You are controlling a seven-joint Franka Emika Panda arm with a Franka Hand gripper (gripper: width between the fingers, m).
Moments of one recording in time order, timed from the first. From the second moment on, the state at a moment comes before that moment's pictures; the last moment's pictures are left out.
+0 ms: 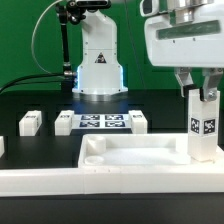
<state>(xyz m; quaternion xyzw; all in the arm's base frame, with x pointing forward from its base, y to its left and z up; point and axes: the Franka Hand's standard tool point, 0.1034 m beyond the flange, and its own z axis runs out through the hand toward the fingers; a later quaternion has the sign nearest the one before) 0.645 0.095 0.123 -0.75 0.66 0.02 0.10</state>
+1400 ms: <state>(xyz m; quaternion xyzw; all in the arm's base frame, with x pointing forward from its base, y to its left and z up) 0.642 0.120 0.120 -0.98 0.21 -0.01 0.06</state>
